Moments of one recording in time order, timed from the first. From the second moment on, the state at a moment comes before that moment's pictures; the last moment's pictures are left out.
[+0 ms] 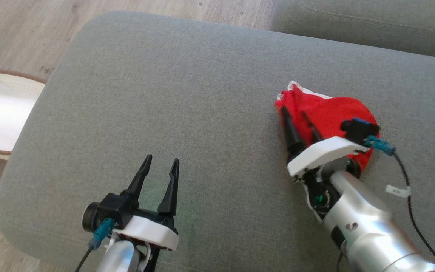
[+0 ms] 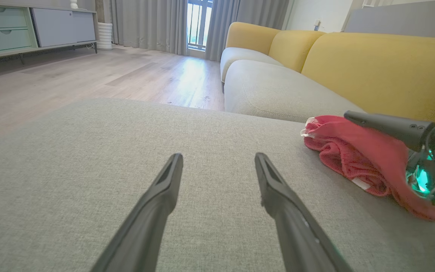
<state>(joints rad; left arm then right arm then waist) -0.18 0.05 -0.32 0.40 -0.27 -0.11 -0.25 -0.60 -0.06 0.58 0.89 1.01 0.12 -0.25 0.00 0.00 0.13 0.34</state>
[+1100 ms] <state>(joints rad) -0.18 0.05 -0.23 0.28 -0.27 -0.10 -0.25 -0.55 -0.17 0.29 0.63 0.46 0.12 -0.25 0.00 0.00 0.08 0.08</state>
